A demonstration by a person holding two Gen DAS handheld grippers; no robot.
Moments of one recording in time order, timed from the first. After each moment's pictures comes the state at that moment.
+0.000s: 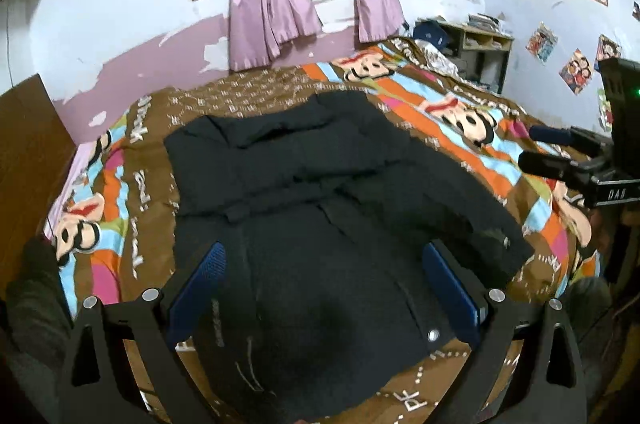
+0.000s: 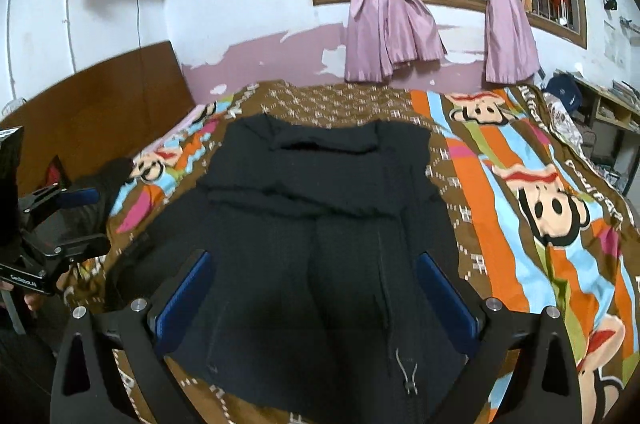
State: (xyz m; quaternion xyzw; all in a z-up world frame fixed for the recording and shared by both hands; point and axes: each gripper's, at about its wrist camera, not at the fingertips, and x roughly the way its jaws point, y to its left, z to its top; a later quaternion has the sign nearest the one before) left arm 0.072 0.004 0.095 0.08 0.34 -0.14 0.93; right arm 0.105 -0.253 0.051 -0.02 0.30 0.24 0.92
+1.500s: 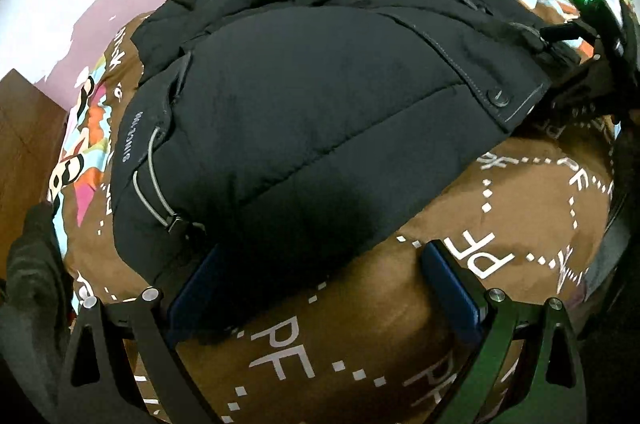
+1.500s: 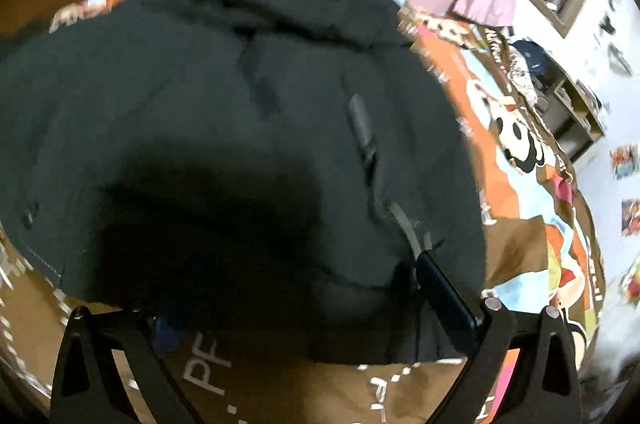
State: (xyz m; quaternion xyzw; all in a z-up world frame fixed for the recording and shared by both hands) left arm 0.031 -0.004 -0.074 0.19 0.47 -0.11 0.85; right arm 0.091 -0.229 -0.088 -0.15 0.41 0.10 0.89
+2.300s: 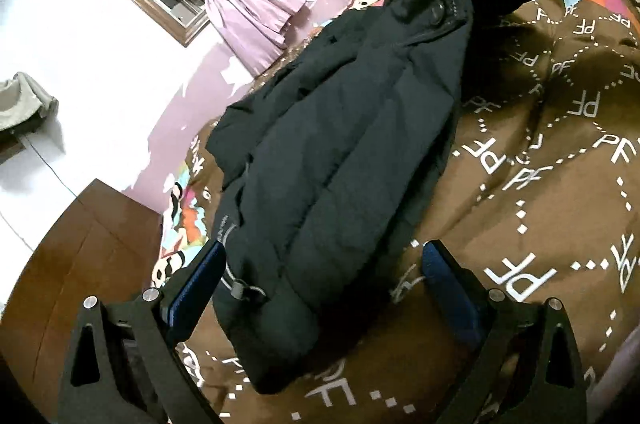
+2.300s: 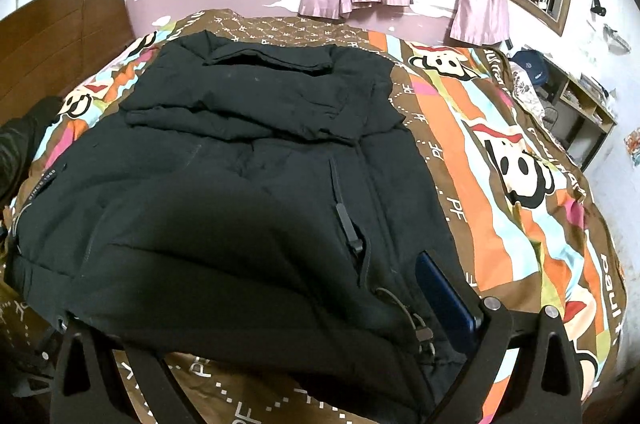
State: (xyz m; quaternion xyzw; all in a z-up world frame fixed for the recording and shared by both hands) left arm -0.004 -0.049 -0.070 0.37 0.29 -0.01 0.88; right arm 0.132 -0.226 -0.017 -0.09 0.38 0.13 0.91
